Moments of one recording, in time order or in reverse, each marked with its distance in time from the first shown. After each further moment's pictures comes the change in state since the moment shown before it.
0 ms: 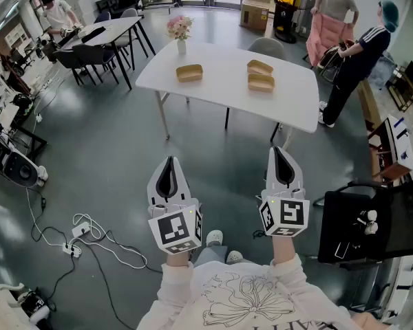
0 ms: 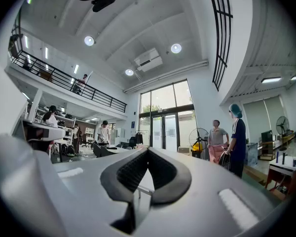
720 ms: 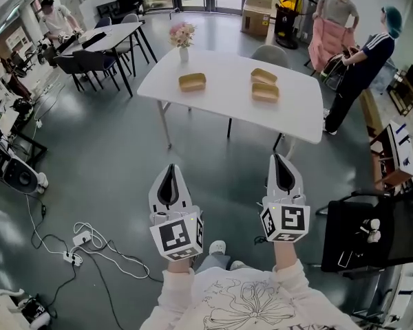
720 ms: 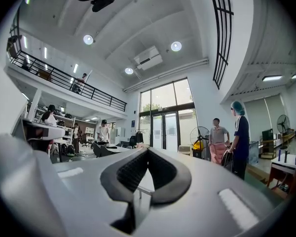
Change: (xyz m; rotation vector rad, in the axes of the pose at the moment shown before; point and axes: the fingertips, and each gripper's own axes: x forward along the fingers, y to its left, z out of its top) left arm 0.038 0.019 -0.005 -0.004 0.001 -0.001; right arm 0.042 0.007 -0.014 0.007 0.014 0.005
